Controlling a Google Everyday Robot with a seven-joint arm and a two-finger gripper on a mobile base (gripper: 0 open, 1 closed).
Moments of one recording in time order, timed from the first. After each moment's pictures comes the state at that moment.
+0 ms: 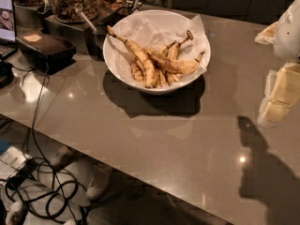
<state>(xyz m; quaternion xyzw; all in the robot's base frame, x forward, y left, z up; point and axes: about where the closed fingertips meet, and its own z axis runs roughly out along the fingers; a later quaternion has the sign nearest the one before) 0.438 -0.217 0.976 -0.60 0.78 -0.03 0.16</state>
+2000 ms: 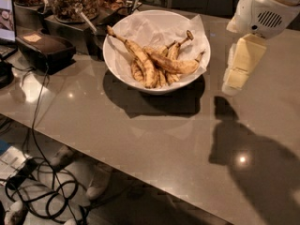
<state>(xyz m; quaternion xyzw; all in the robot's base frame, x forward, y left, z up) 0.505 -0.179 0.977 -0.59 0.79 0.01 0.14</state>
